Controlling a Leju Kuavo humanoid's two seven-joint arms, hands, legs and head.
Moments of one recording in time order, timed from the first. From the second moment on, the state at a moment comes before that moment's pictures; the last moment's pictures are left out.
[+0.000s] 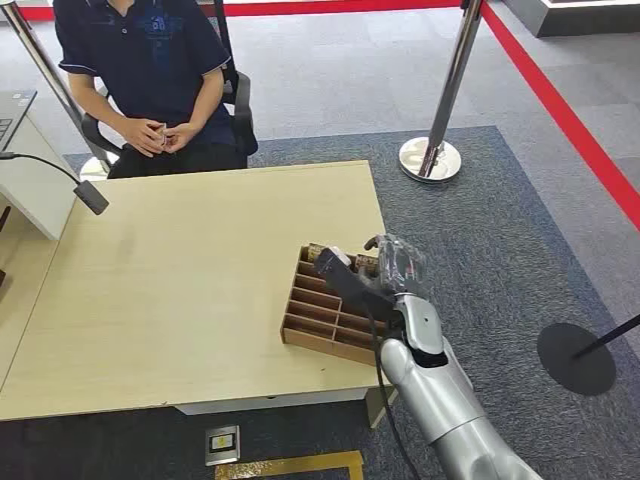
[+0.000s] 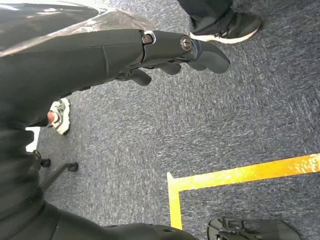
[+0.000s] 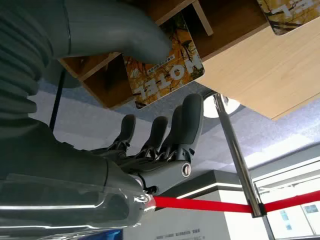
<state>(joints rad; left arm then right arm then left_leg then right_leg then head) -0.06 -0.22 0.74 -0.20 -1.31 0.62 -0.08 -0.41 0.13 0.35 -1.10 1.14 -0.25 0.24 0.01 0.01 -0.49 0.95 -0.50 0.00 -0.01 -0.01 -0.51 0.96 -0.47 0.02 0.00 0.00</state>
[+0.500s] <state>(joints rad) -0.06 -0.22 0.74 -0.20 -1.31 0.62 -0.08 -0.41 0.14 0.37 -1.08 1.15 -0.24 0.24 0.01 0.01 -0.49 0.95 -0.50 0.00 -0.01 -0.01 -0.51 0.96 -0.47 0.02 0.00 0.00</state>
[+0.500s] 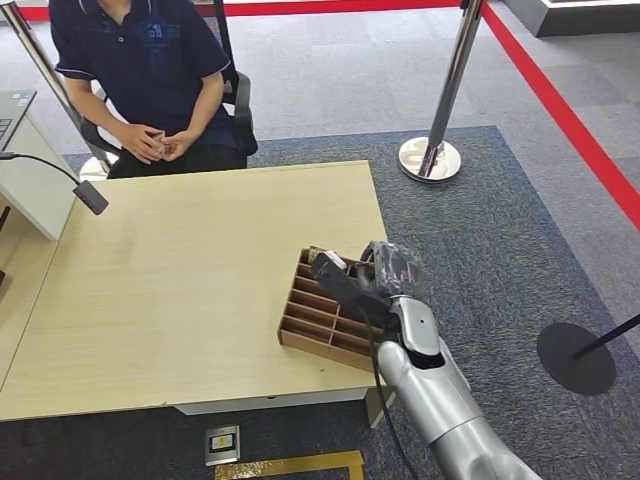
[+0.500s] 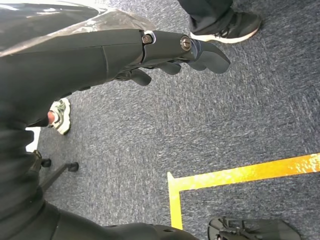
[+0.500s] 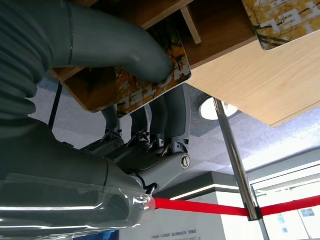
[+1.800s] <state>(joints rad) -0.06 -0.22 0.74 -0.20 -1.31 0.62 -0.07 -0.40 0.12 0.40 -1.26 1.08 -0.22 0.19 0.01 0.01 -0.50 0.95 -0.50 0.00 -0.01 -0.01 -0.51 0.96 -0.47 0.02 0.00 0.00</state>
